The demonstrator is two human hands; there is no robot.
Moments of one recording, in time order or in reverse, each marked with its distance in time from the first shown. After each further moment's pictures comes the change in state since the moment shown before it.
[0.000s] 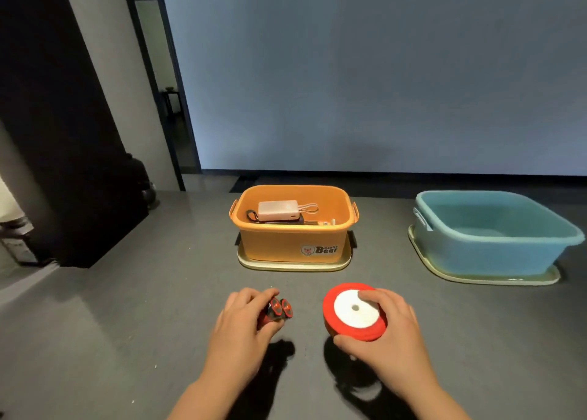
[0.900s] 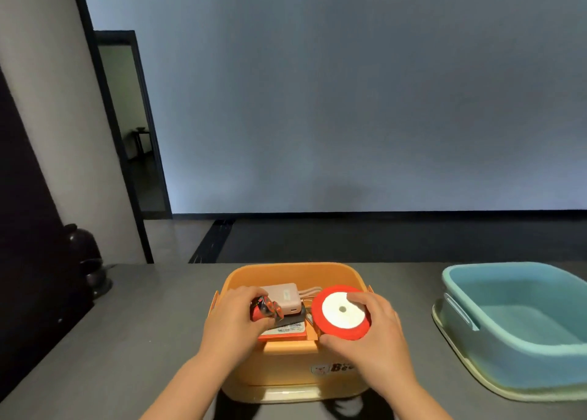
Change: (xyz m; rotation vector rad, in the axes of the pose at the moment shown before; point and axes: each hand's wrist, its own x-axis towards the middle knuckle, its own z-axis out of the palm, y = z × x) left_hand 0.260 -0.056 0.000 0.025 -0.001 0.064; right_hand 0.213 -0.038 0.064 -0.039 0.163 0.053
